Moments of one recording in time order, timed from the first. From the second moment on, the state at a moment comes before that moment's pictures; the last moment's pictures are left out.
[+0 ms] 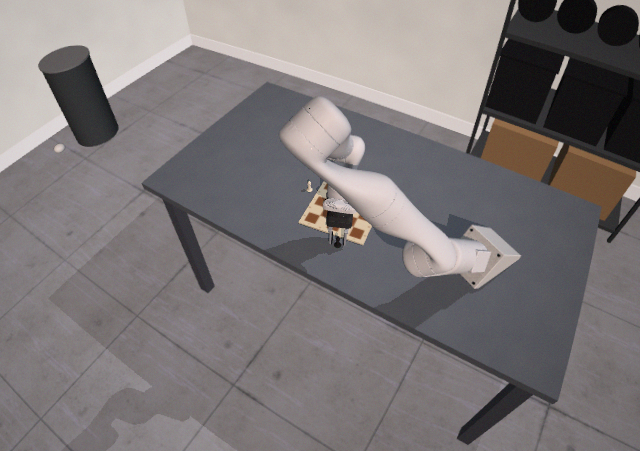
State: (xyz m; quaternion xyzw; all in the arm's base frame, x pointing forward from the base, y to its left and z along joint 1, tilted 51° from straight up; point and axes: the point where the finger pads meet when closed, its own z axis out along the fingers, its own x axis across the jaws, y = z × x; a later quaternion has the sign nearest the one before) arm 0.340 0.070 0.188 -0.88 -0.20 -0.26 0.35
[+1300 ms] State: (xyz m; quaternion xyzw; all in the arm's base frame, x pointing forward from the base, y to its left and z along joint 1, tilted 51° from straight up) arm 0.340 0.070 0.188 -0.88 -0.20 -0.26 0.35
